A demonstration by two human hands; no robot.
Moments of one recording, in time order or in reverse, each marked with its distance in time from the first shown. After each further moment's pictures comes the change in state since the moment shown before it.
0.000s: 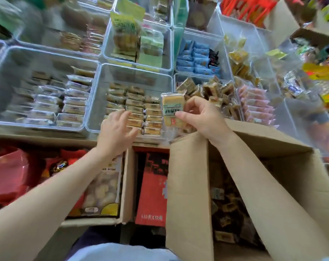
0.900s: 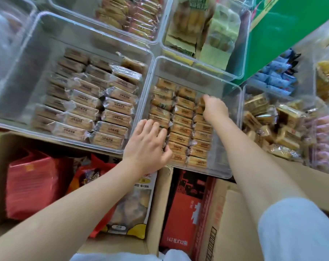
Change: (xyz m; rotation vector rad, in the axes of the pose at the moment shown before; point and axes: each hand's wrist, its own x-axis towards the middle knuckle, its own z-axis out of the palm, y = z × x) left_hand 0.056 -0.085 0.001 0.347 -0.185 0.133; right_hand 0.278 0.093 0.127 -1.214 -0.105 0.120
